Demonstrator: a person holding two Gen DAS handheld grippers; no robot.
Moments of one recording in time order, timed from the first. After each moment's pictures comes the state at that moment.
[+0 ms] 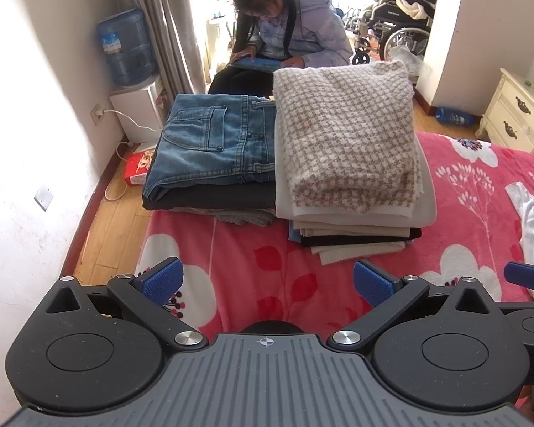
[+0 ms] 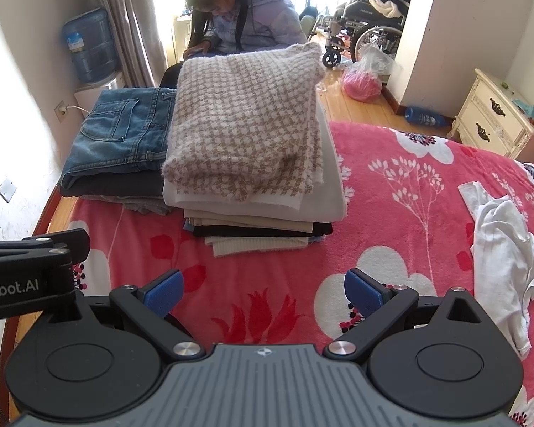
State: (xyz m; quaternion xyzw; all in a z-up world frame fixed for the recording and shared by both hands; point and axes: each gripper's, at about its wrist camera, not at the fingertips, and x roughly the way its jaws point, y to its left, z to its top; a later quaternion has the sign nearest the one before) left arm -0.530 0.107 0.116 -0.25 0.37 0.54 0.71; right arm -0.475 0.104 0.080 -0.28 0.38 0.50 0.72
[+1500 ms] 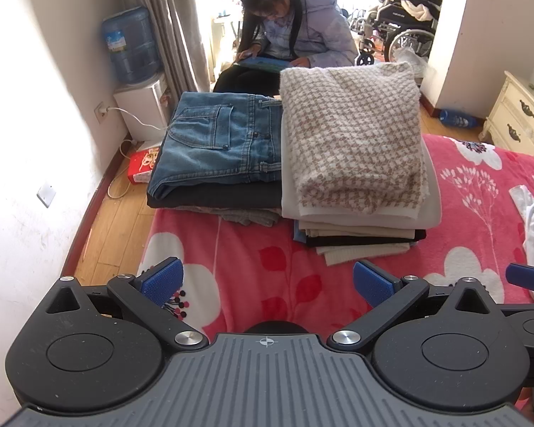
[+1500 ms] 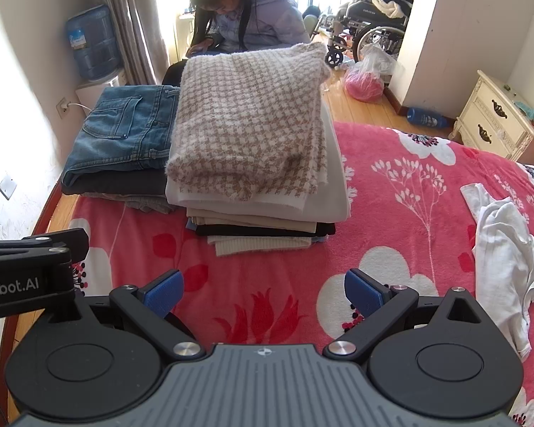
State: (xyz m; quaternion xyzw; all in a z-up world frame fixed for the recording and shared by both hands) left arm -0.535 0.110 0.116 -0.25 0.37 0.54 0.71; right arm -0.480 0.107 0.079 -0.28 0.38 0.50 0.72
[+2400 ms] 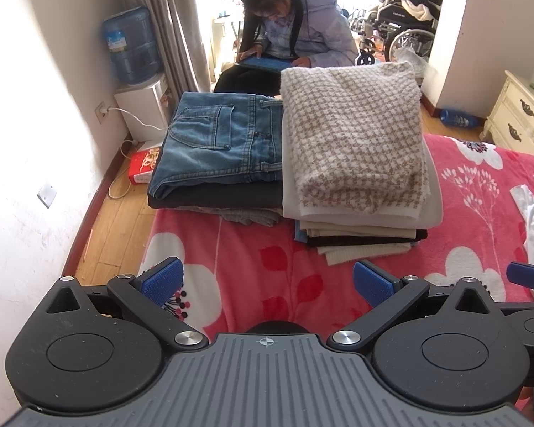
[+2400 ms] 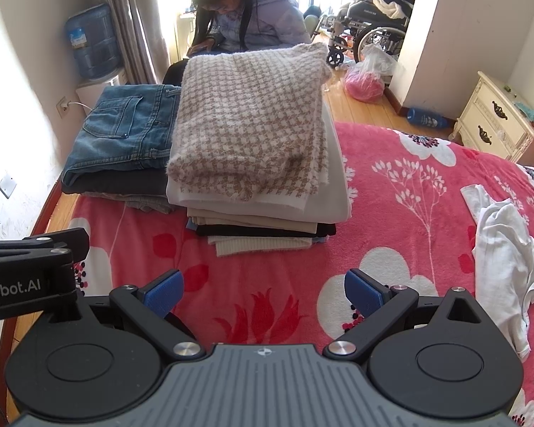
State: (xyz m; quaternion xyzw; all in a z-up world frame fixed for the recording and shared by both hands) left arm -0.536 0.110 0.114 -0.25 0.37 0.54 0.71; right arm -0.481 0.108 0.079 -0.28 0.38 0.51 0.72
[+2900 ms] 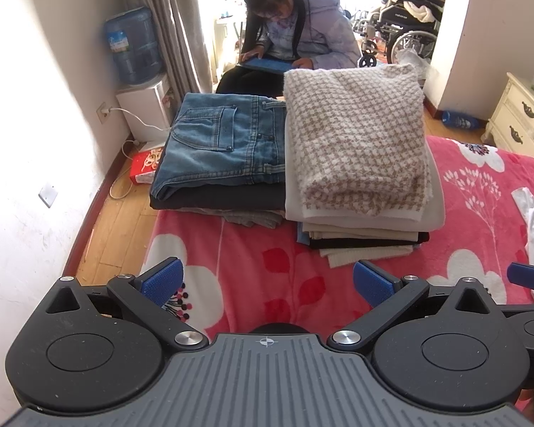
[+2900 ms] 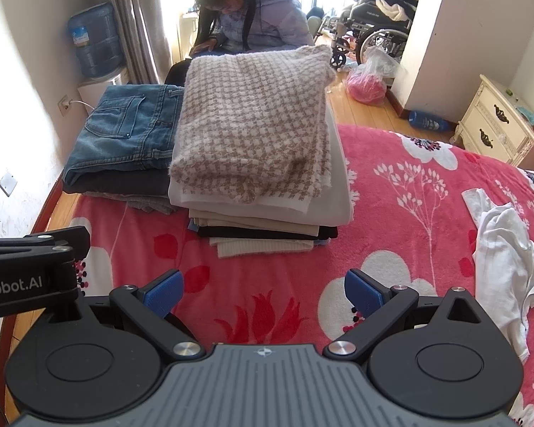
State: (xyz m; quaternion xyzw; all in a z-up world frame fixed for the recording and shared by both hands) left arm -0.538 0.112 0.114 -0.25 0.37 0.55 0.71; right arm -0.484 0.113 0.079 -0.29 0.38 0.51 0.72
